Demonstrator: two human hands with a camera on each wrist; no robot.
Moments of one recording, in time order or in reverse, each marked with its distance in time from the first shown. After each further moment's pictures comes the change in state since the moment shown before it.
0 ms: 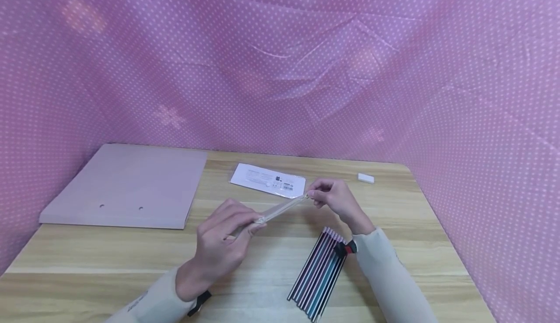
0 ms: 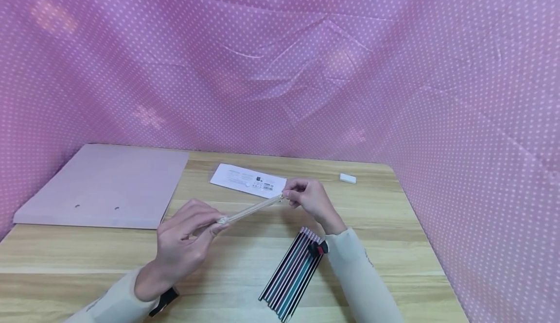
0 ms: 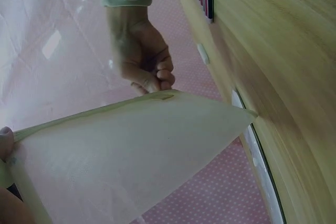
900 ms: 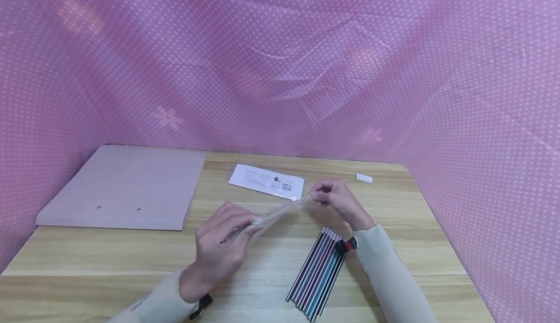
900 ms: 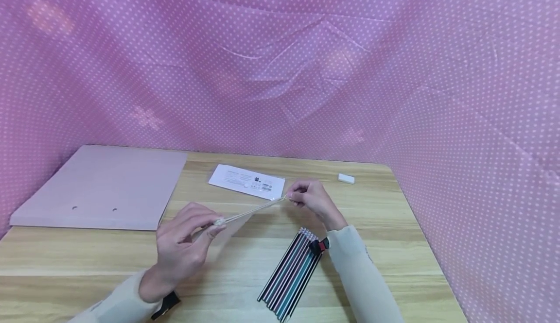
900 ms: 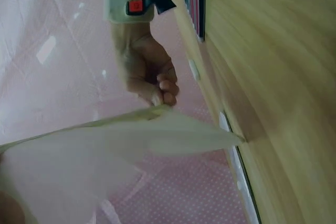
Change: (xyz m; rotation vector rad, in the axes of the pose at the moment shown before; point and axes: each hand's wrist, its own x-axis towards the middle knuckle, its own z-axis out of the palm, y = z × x) left_hand -0.006 -0.002 0.007 -0.051 0.082 0.032; right_hand 0.013 0.022 -0.011 0.097 -0.060 0.075
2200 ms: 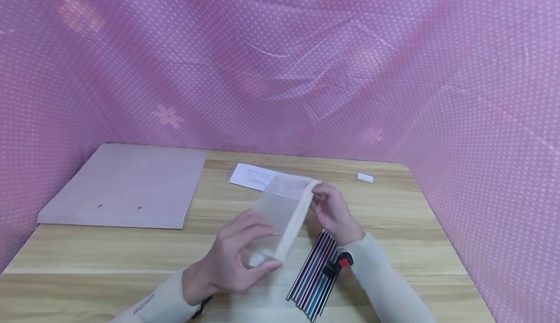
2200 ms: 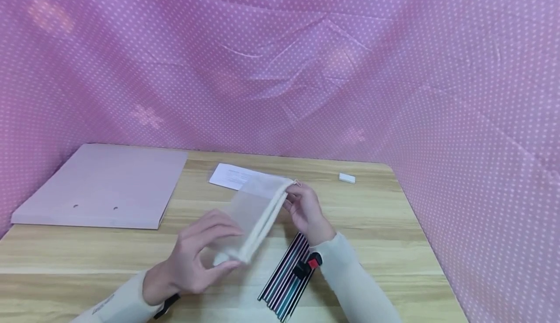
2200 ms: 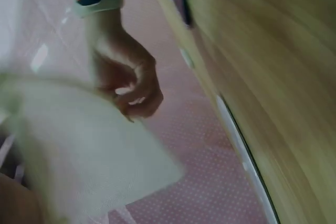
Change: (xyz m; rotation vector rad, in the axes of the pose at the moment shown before) left_hand -0.004 0.004 0.002 -0.027 -0.282 0.104; right_hand -0.028 -0.024 0.048 0.909 0.055 0.030
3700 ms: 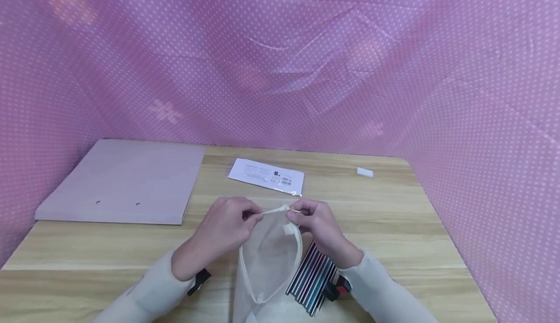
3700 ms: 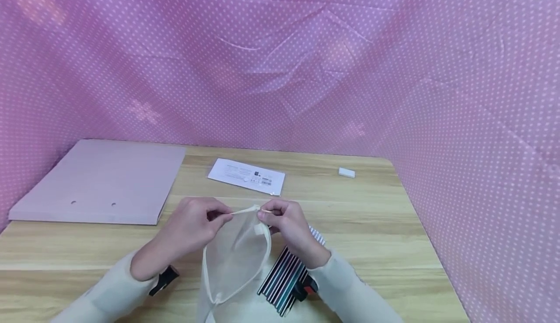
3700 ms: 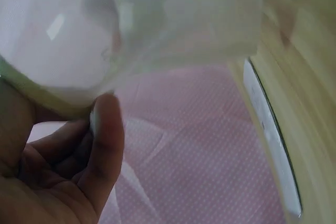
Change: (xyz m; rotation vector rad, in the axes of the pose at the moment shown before) left_hand 0.020 -0.011 -0.017 0.340 -0.433 -0.753; right_hand -0.047 0.023 0.021 -0.638 -0.142 -0.037
